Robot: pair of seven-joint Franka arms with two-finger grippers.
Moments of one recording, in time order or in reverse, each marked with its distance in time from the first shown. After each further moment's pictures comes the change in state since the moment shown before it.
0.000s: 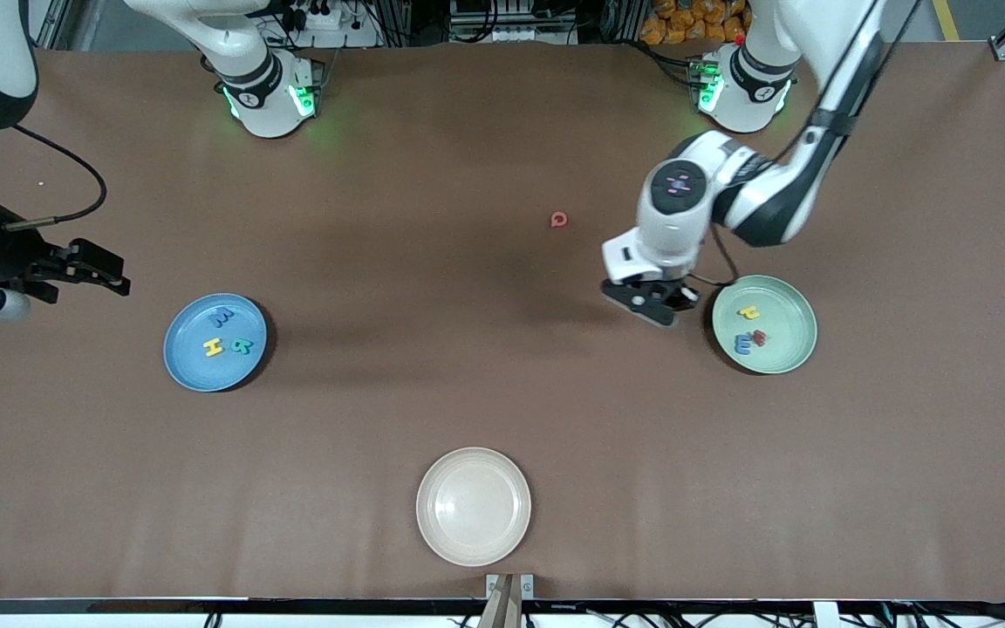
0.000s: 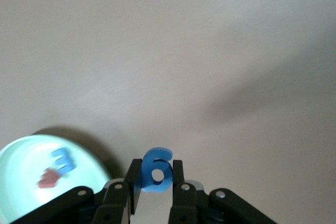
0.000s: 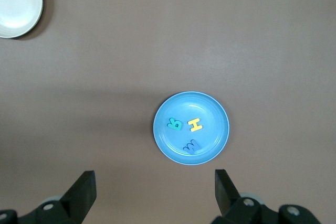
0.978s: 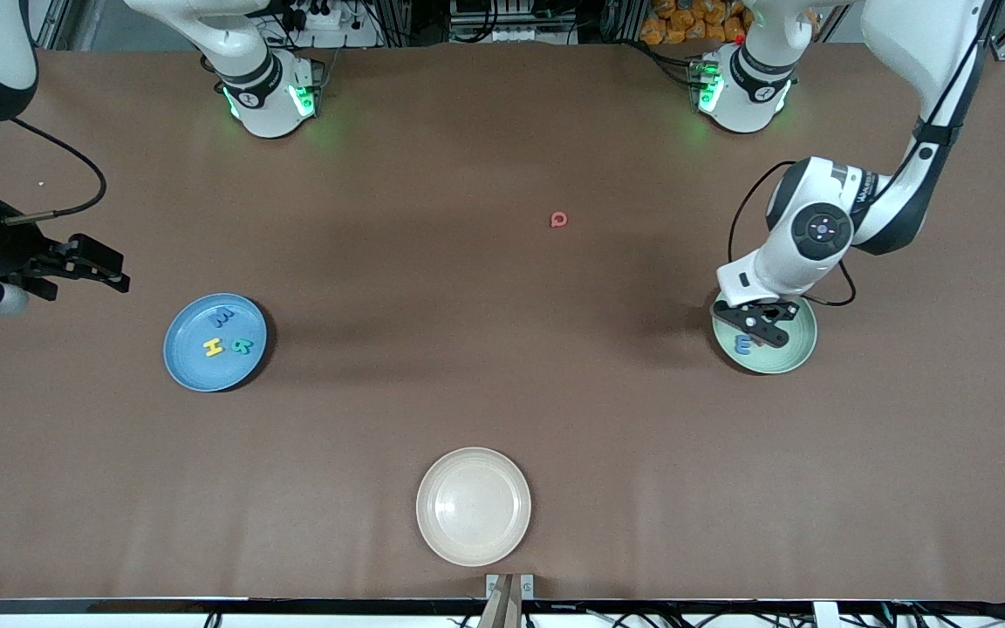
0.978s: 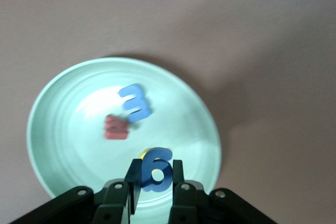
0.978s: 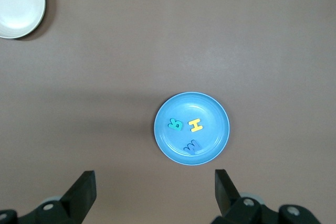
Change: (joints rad) left arm 0.280 0.001 0.024 -0.152 -0.014 0.116 0.253; right arm 0.002 -0.017 0.002 -0.016 0.000 0.009 0.000
